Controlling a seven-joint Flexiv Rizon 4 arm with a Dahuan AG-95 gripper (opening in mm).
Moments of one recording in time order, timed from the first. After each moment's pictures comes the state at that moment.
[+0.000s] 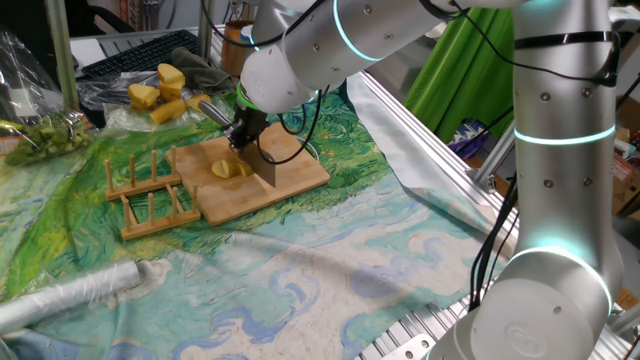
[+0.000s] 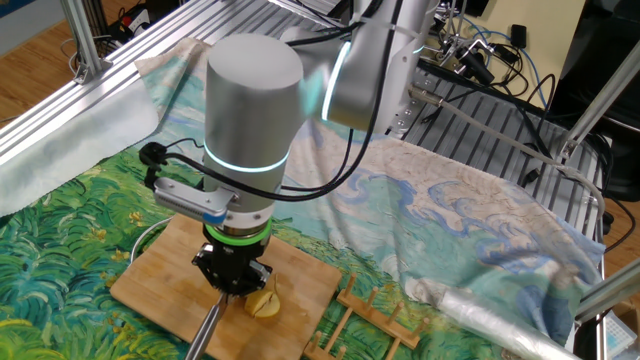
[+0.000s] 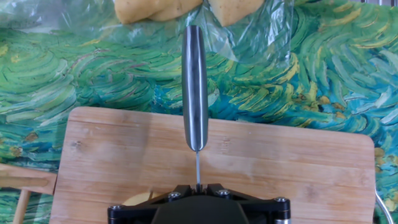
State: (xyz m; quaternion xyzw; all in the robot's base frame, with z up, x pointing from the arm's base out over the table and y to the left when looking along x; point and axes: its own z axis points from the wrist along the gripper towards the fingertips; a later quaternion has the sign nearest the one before) arm 0.687 0.018 0.039 -0.10 0.99 0.00 0.10
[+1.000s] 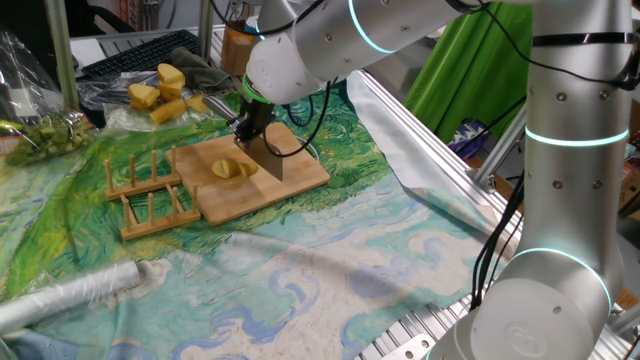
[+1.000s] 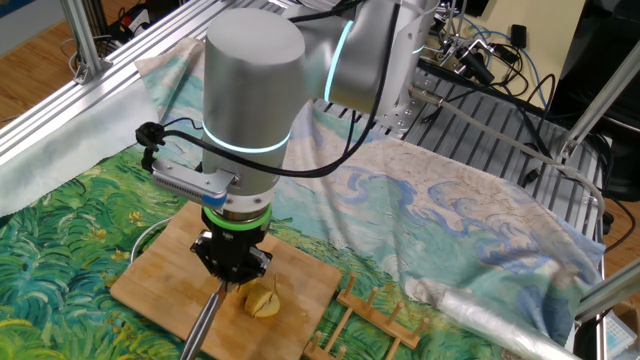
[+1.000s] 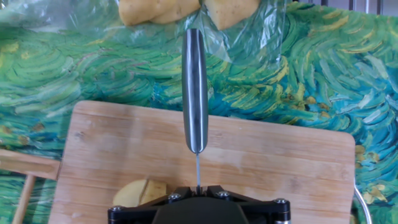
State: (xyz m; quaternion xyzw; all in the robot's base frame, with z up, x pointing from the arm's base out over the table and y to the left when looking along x) arm 0.679 0.008 0.059 -0.10 0.99 -0.01 0.11
